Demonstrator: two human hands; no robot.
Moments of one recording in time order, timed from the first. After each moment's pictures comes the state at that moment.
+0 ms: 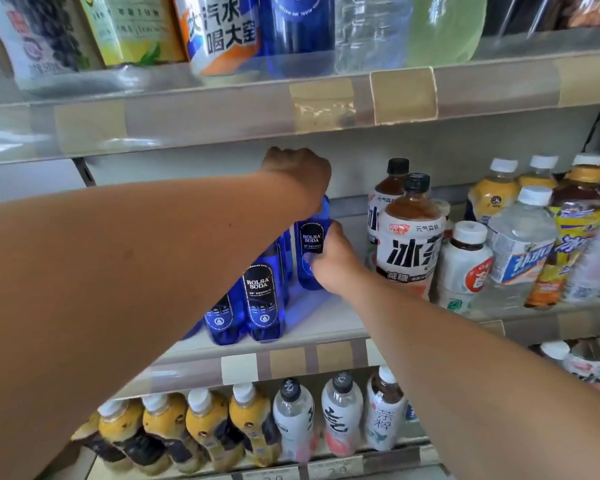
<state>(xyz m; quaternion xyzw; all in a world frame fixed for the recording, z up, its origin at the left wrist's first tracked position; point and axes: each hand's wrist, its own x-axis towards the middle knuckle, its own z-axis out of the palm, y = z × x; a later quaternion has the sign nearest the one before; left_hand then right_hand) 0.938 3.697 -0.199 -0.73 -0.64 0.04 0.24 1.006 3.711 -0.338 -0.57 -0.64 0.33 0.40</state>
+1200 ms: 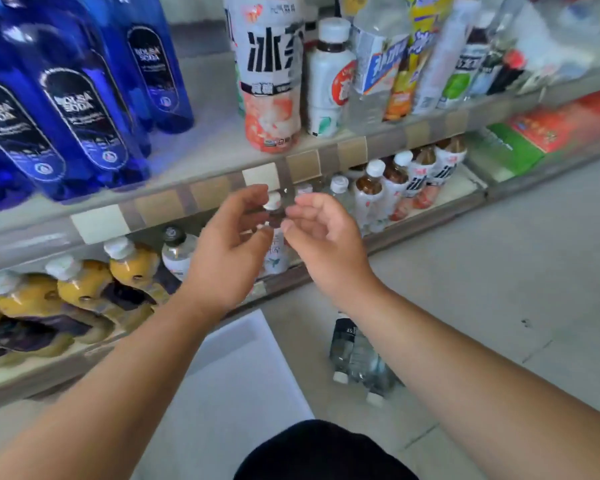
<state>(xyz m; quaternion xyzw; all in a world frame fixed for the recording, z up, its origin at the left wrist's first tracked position) 0.962 3.516 -0.433 -0.66 -0.44 -0.42 -0.45 1.099 3.489 -0.439 -0.53 -0.44 0.43 0.59</state>
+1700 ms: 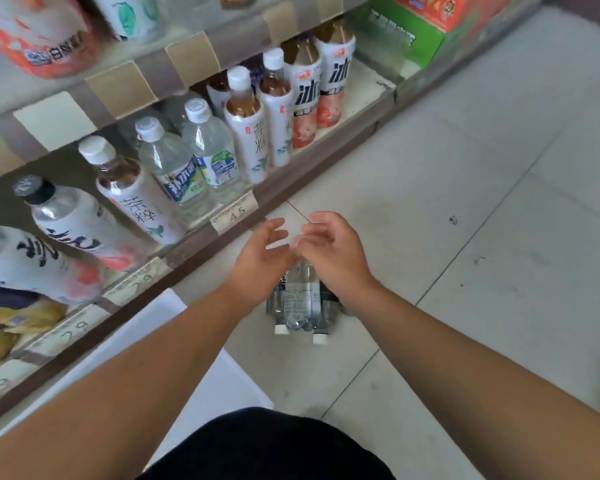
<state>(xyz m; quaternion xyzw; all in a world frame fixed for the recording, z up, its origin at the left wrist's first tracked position) 1.114 3.479 -0.606 -0.60 -0.45 -0.18 -0.63 1.230 3.408 -0.587 -0.70 -0.25 0.38 0.55</state>
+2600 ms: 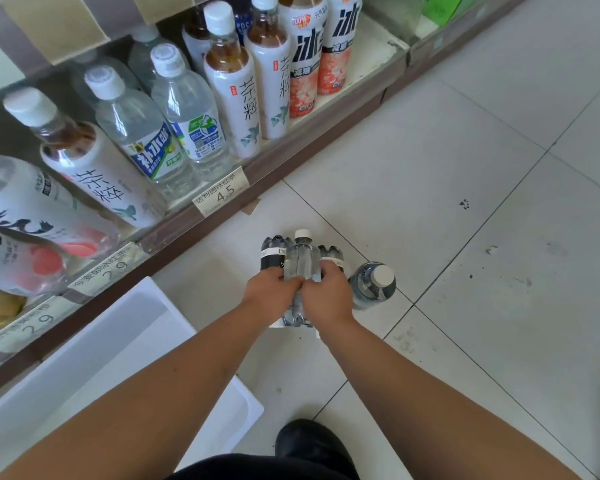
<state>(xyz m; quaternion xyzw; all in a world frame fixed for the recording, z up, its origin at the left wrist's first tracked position) 1.129 3.455 -0.687 -0.63 -0.58 0.04 -0.51 1.206 3.388 -0.681 -0.83 -0.16 0.37 0.38</state>
